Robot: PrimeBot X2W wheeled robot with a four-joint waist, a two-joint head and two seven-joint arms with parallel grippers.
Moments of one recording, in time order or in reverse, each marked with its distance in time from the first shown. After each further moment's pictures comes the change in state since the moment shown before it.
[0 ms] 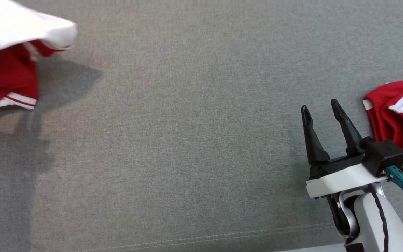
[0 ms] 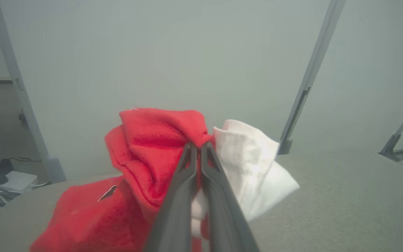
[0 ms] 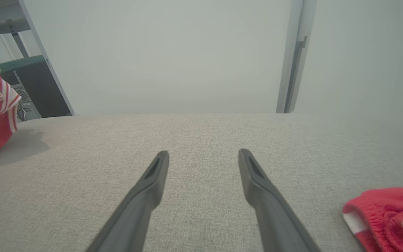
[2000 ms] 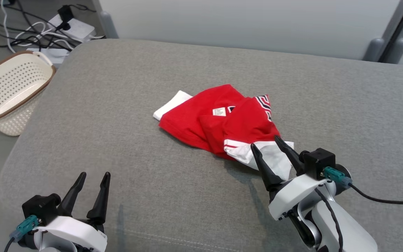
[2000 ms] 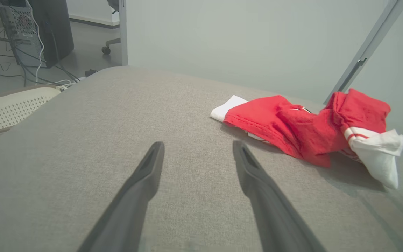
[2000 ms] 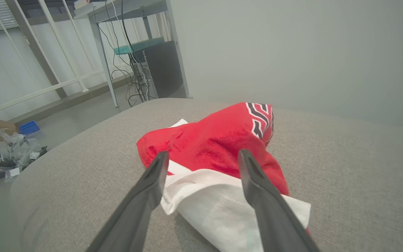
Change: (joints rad) left arm 0.665 -0.557 0.384 -0.011 0.537 0.000 -0.002; right arm -0.125 -0.006 0.310 0.384 0.183 0.000 0.000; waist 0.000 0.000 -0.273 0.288
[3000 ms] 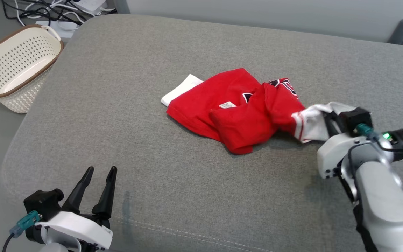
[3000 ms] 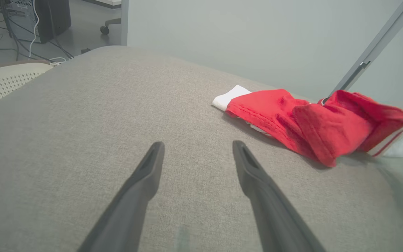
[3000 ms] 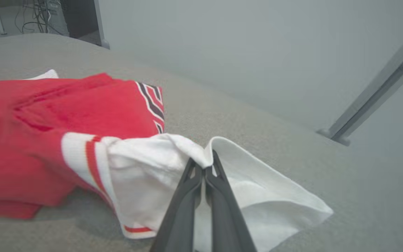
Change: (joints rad) left arm -0.016 0.018 -0.057 -0.035 -0.115 0.000 0.000; right arm -0.142 0.000 -0.377 0.162 -0.486 0.000 0.169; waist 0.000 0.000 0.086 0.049
